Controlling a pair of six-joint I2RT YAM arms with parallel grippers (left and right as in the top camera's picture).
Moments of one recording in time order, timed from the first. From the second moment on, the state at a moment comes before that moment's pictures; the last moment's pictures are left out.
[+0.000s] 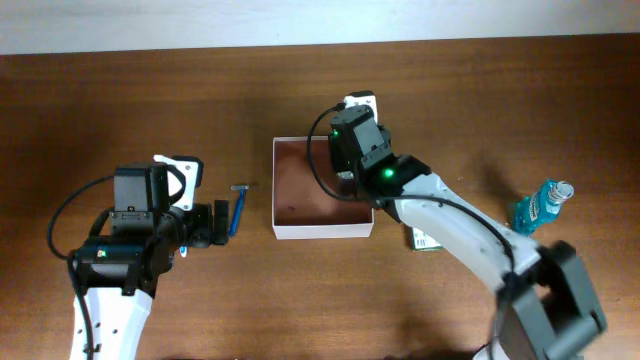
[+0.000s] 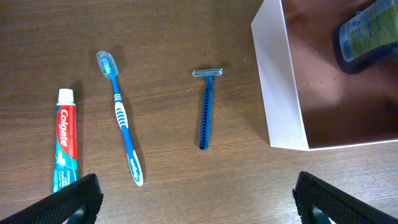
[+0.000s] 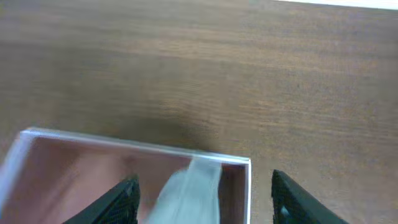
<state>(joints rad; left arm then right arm) -0.04 1.08 1.02 -0.92 0.07 0.04 0.57 1.69 1.22 -0.29 0.32 0.29</state>
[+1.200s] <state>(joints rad) -0.04 1.09 1.02 -0.92 0.07 0.04 -0.39 1.71 1.89 -1.55 0.01 0.17</state>
